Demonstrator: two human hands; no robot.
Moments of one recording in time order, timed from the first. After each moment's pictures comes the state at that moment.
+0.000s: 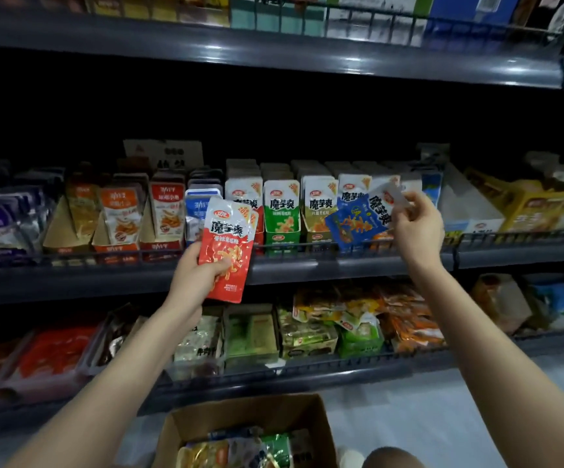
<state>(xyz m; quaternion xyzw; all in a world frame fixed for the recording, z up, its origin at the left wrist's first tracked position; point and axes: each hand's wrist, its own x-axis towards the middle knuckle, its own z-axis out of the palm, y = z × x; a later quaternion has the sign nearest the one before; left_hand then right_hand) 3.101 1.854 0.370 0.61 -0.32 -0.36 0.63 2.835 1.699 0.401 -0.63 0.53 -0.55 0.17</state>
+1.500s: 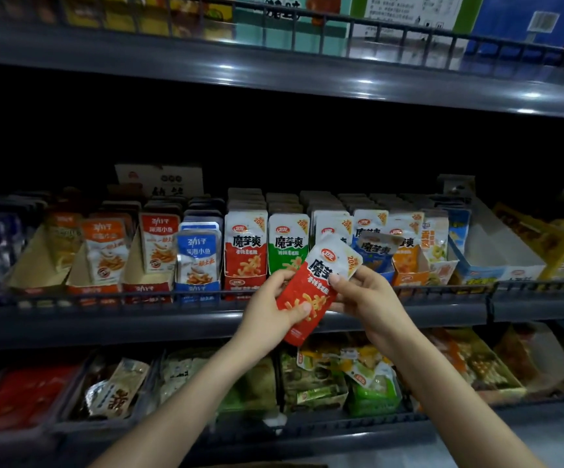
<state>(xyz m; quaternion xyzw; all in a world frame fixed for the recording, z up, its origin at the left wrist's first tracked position) 3.052 1.778 0.363 0.58 -0.52 -0.34 0.52 2.903 1.706 0.381 -0.54 0.34 -0.41 0.65</state>
